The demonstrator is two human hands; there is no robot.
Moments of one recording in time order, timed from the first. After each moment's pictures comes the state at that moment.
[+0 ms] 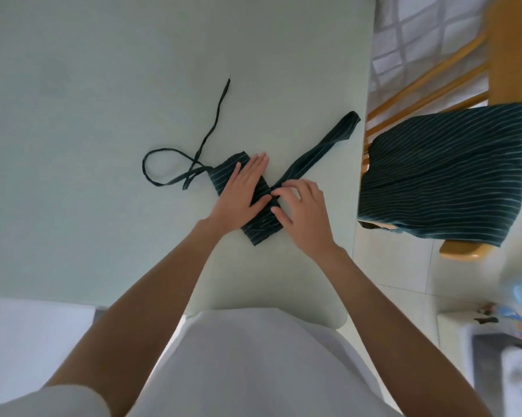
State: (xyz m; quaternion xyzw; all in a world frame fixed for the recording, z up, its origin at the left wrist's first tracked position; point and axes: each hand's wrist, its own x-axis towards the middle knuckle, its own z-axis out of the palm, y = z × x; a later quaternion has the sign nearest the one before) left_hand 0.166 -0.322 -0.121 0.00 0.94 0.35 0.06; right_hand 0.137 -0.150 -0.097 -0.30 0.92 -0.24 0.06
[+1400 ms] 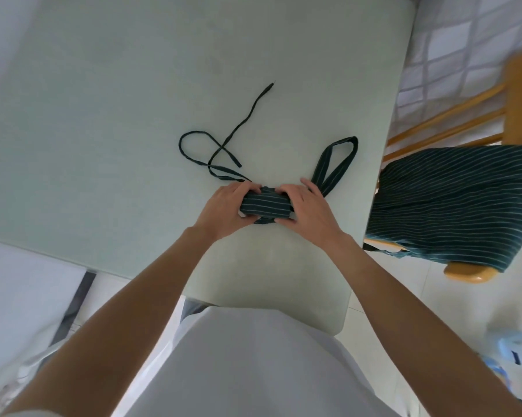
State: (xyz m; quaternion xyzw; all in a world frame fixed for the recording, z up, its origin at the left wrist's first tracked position) left_hand 0.230 -0.344 -0.112 -0.08 0.93 0.37 0.03; right_hand 0.124 -0.159 -0.113 -0.48 0.85 -0.18 0.13
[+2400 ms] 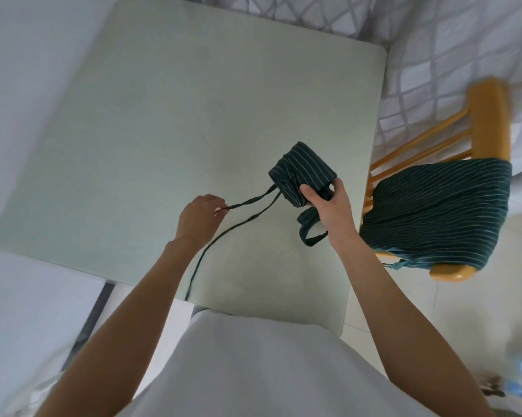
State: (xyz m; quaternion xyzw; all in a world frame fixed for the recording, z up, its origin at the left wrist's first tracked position) left_hand 0.253 -0.371 -0.058 -0.24 0.93 0.25 0.07; right_hand 0.121 -0.159 -0.013 0.04 0.75 -0.60 0.27
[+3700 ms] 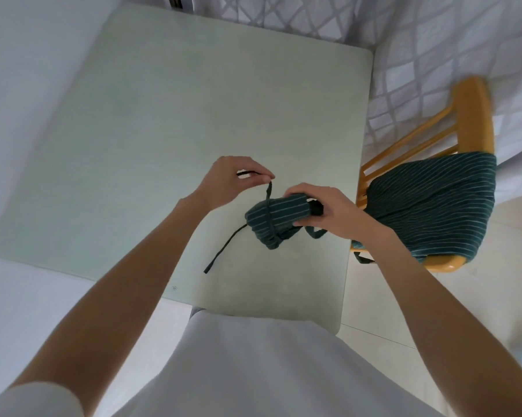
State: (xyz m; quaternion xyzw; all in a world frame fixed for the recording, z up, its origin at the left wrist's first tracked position) left_hand 0.184 -0.351 0.022 -0.06 0.86 0.51 0.02; right_hand 0.107 -0.128 0.014 -0.43 0.74 -0.42 0.32
